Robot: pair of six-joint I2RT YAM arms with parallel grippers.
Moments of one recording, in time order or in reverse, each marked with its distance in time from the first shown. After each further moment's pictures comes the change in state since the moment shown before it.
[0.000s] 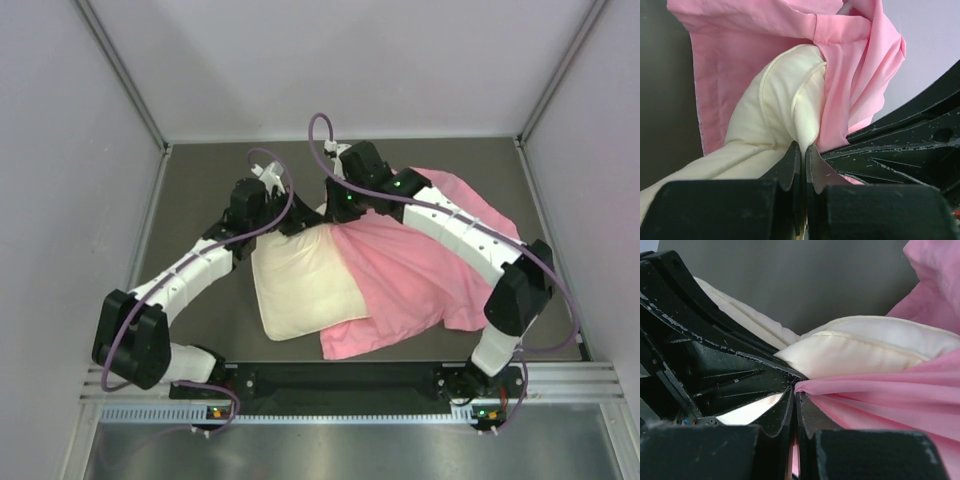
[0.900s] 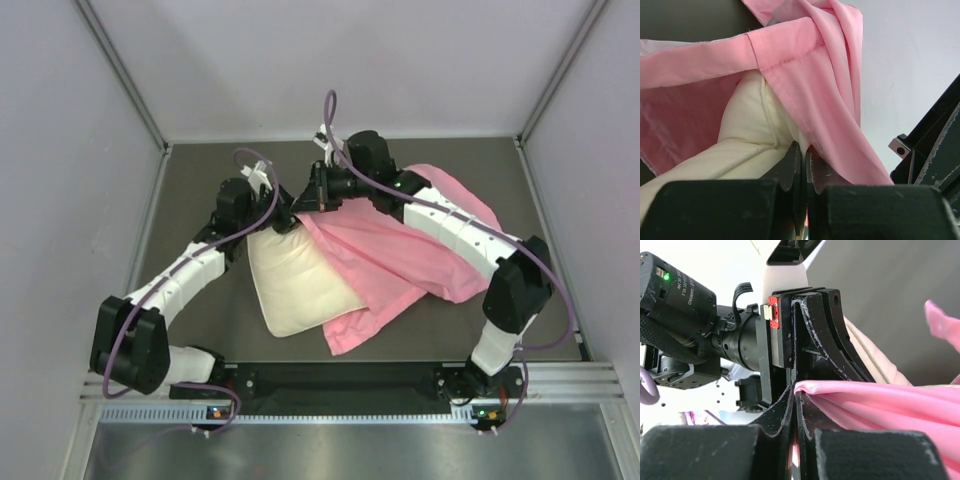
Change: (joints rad) left arm 0.076 -0.031 -0.064 0.121 0.127 -0.152; right arm -0.034 0.018 -0.056 0.404 -0.492 0.205
